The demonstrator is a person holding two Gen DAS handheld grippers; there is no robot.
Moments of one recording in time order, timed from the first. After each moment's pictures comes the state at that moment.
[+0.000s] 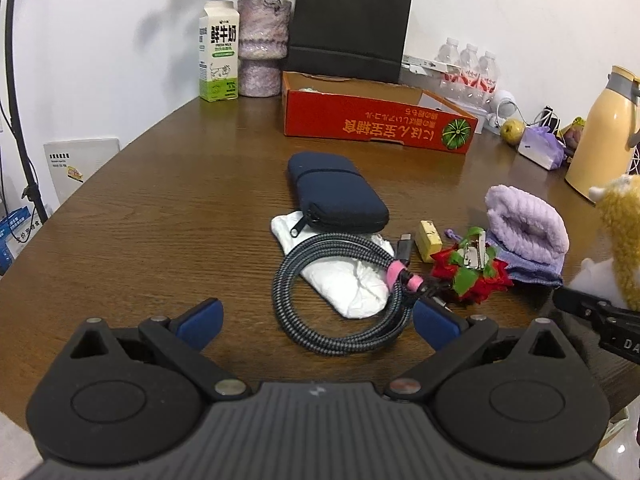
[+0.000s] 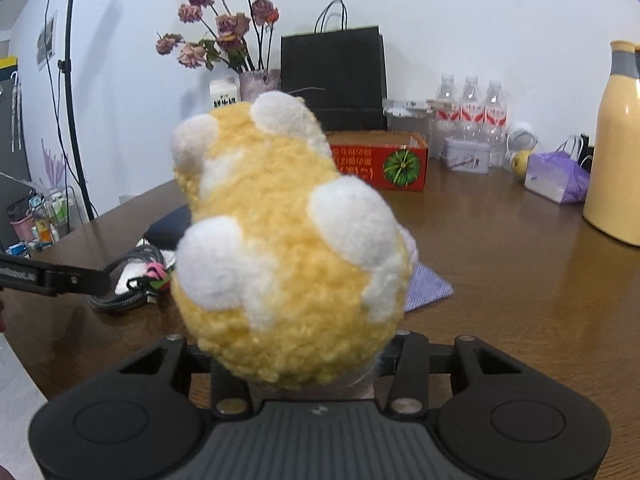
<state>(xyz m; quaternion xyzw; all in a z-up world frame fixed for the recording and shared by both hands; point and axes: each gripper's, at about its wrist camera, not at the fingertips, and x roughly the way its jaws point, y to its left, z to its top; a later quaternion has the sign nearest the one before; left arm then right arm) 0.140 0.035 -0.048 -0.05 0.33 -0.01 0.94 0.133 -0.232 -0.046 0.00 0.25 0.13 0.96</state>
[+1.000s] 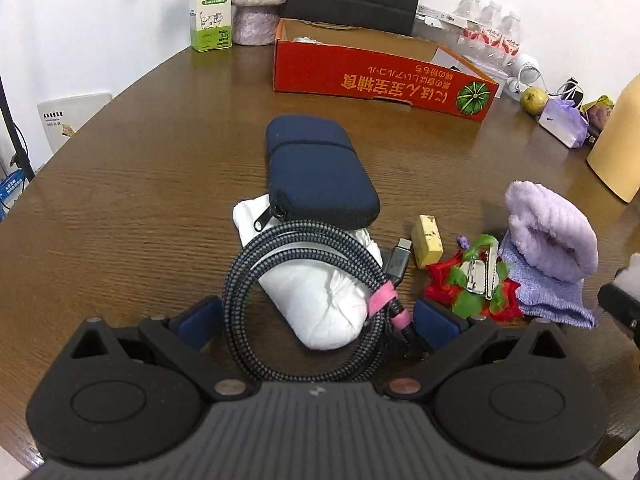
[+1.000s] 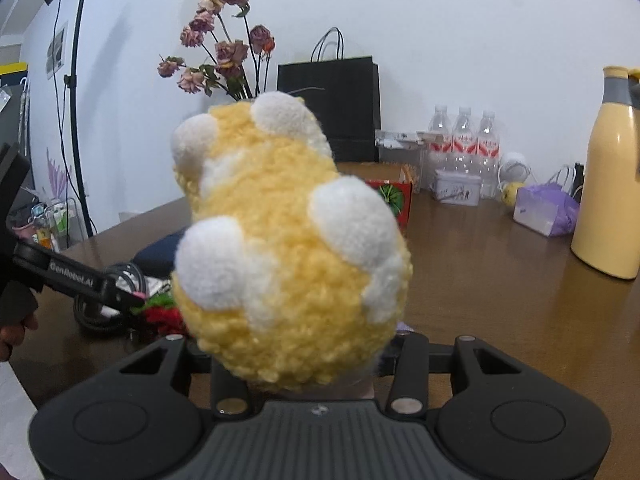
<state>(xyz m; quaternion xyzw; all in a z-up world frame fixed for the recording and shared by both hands) 0.199 0.013 -0.054 -0.06 0.41 0.01 0.91 0.138 -0.254 -0.037 -0.01 0.22 0.14 0.97</state>
